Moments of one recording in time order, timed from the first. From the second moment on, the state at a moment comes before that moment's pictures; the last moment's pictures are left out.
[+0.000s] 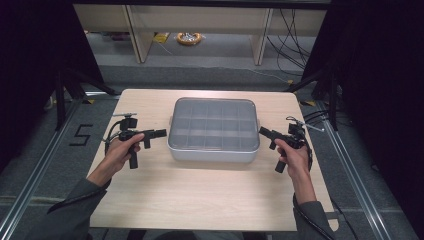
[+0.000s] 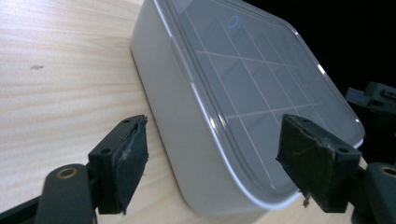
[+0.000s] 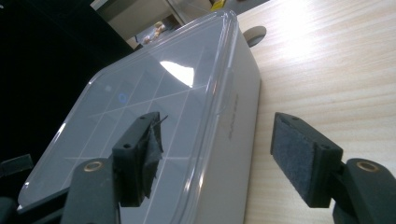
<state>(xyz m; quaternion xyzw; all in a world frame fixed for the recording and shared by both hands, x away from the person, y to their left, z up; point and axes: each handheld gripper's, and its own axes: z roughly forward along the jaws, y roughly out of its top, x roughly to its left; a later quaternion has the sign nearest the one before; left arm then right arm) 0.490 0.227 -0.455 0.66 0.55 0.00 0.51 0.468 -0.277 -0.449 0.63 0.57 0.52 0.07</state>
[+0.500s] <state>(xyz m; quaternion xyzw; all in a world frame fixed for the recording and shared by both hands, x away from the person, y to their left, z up) 0.525 0.205 -0.453 0.66 0.55 -0.01 0.51 0.495 -0.267 -0.453 0.64 0.58 0.51 0.05</state>
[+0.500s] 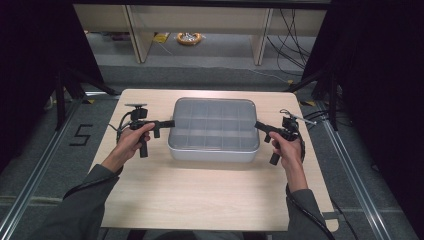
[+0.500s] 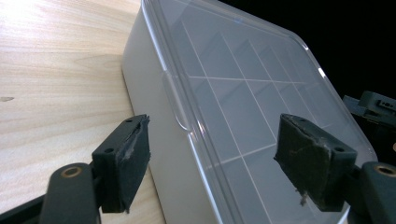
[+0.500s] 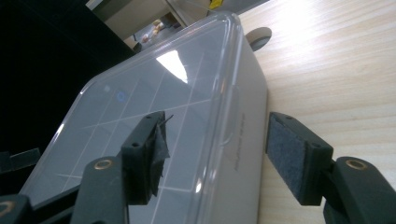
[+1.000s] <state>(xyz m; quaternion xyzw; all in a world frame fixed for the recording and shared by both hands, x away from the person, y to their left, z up) 0.549 0.191 -0.460 0.66 0.57 -0.01 0.49 0.513 -0.254 -0.460 0.63 0.58 0.51 0.06</state>
